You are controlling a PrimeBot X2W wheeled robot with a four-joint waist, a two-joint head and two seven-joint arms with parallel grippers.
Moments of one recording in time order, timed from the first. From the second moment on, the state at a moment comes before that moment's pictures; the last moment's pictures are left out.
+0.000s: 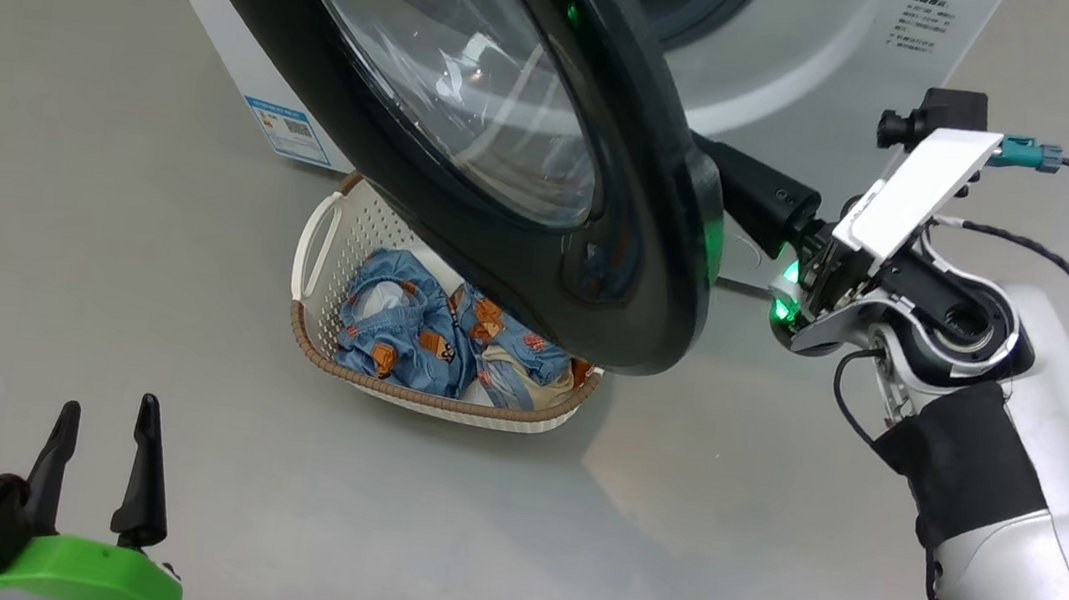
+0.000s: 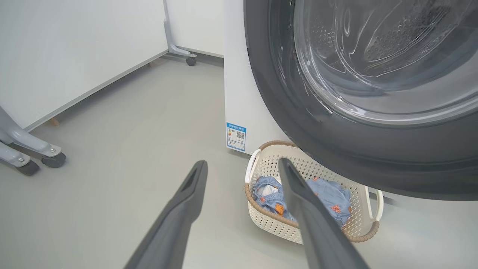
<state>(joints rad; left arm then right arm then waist) 0.03 0.05 0.05 0.21 -0.38 -0.13 -0.25 -0.72 -0.08 0.35 0.45 1.68 0.12 0.63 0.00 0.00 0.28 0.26</state>
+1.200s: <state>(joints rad) 0.19 0.05 -0.08 0.06 -0.37 -0.09 -0.25 -0.46 -0.07 0.61 0.33 1.77 0.12 0.48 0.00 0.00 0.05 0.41</state>
